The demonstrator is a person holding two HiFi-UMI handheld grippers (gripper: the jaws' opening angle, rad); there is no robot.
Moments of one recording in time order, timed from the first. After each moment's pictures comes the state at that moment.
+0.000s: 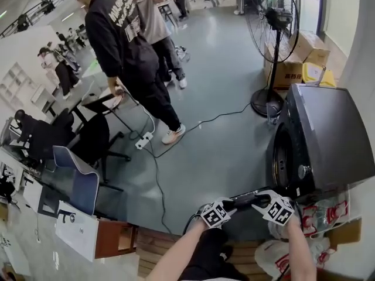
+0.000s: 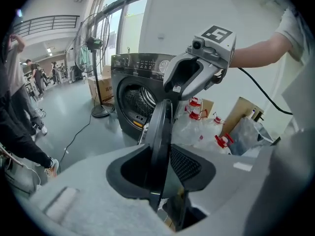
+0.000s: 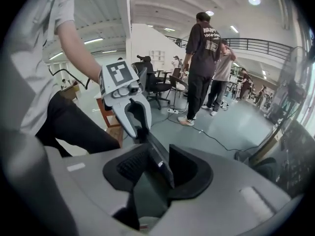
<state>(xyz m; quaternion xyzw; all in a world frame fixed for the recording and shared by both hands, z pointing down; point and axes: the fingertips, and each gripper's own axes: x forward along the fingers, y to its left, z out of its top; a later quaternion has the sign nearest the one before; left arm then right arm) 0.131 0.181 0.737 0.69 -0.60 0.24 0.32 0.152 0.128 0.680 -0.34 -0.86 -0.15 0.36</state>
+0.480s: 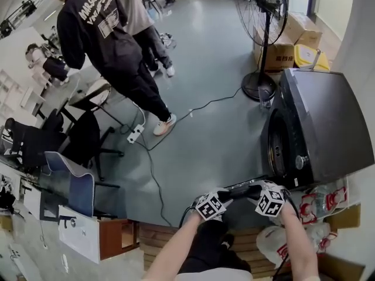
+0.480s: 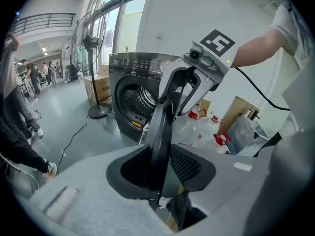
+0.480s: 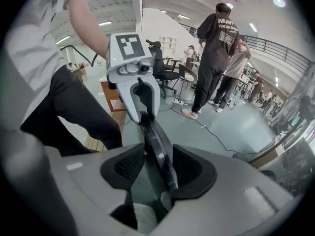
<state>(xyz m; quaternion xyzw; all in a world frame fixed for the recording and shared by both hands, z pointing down) 0.109 0.177 0.736 0.71 -0.58 0.24 0.33 0.137 0.134 0.715 -0.37 -0.81 -0.22 0.40</state>
